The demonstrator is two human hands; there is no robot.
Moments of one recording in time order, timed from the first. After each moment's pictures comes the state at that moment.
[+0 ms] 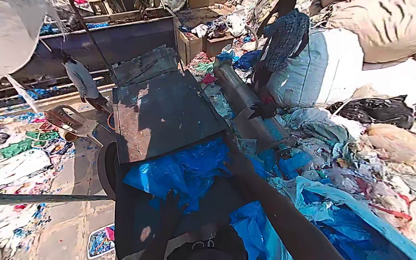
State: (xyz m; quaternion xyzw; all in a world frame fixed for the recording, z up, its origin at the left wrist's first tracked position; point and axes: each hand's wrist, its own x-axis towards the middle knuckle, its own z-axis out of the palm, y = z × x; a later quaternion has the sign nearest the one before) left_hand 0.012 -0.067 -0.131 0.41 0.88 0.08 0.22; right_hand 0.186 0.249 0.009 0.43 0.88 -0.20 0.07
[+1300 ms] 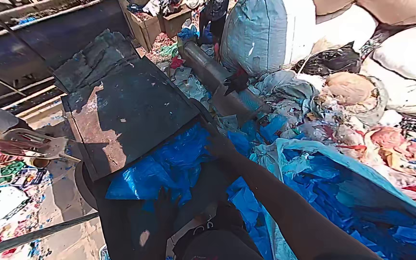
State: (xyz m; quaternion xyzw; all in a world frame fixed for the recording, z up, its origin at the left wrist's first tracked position) left_hand 0.011 -0.054 -0.133 0.42 0.88 0.06 0.21; right_hand 0.190 0.262 -0.016 0.42 0.89 -0.20 0.02
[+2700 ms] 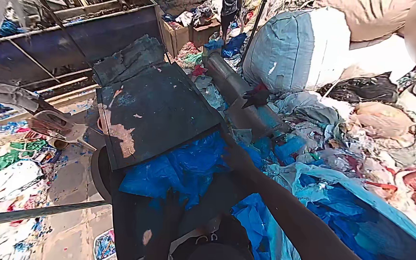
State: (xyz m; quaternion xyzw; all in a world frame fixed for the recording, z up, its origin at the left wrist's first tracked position) left_hand 0.004 -0.054 -0.138 0.41 0.88 0.06 0.22; right_hand 0.183 0.254 0.006 0.42 0.88 -0.22 0.06
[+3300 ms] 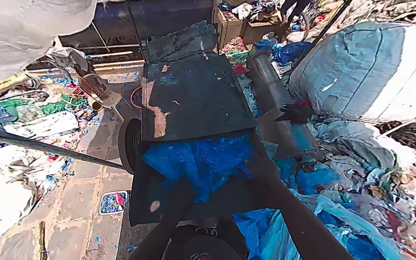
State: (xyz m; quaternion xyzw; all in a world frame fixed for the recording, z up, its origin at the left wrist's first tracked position) left_hand 0.018 -0.070 -0.105 0.39 0.88 0.14 0.22; right_hand 0.181 0.249 -0.001 0.43 0.88 -0.19 0.06
